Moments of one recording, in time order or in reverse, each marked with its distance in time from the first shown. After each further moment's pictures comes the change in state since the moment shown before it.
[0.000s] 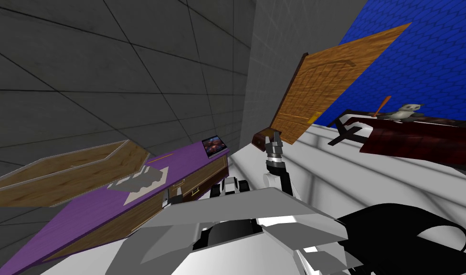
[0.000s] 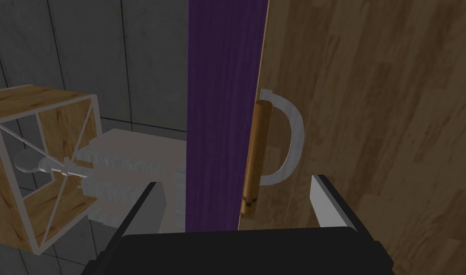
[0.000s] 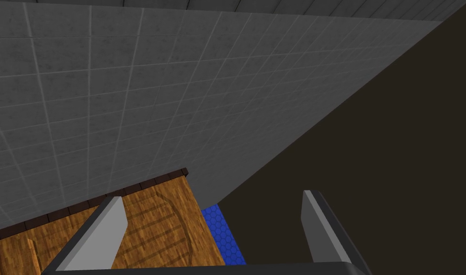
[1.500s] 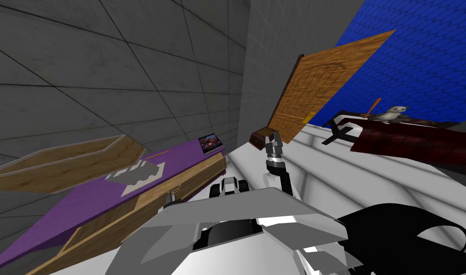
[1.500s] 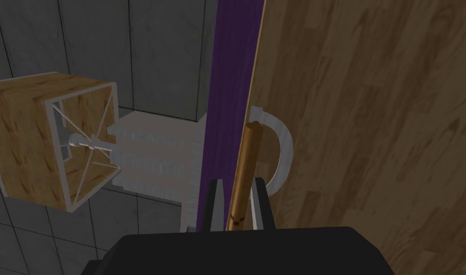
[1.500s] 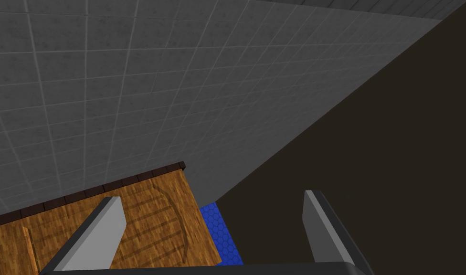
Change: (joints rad) left arm 0.105 -0.029 -0.011 -0.110 0.007 0.040 0.034; right arm 0.000 0.000 0.000 0.000 0.000 0.000 0.000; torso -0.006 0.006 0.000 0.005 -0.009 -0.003
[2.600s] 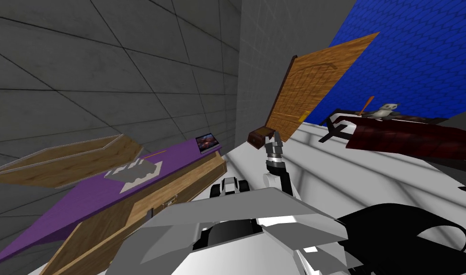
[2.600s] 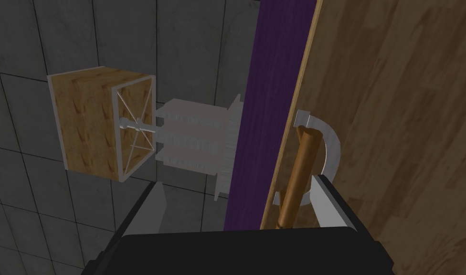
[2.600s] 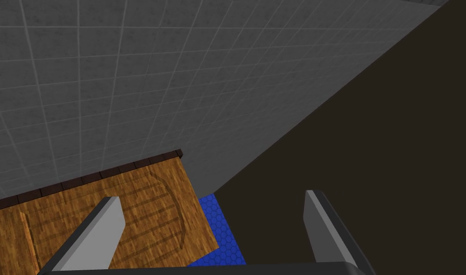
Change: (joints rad) left arm 0.202 -0.025 -0.013 -0.166 -0.018 -0.003 0.054; right arm 0.000 0.000 0.000 0.000 0.000 0.000 0.000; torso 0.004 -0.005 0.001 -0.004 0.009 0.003
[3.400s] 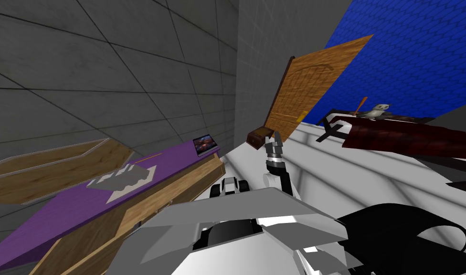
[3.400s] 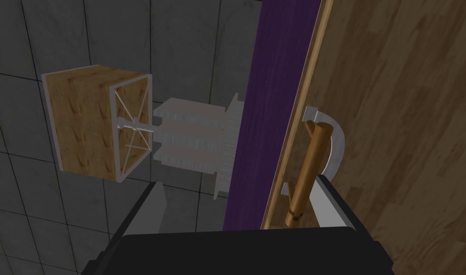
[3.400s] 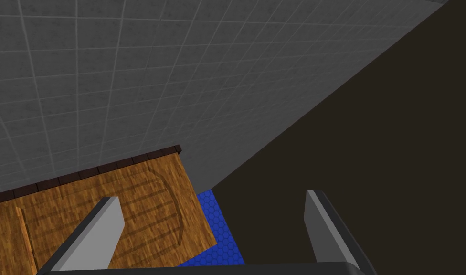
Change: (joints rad) left arm 0.128 0.008 -0.010 -0.087 0.014 0.021 0.044; right arm 0.000 0.000 0.000 0.000 0.000 0.000 0.000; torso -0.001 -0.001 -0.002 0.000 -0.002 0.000
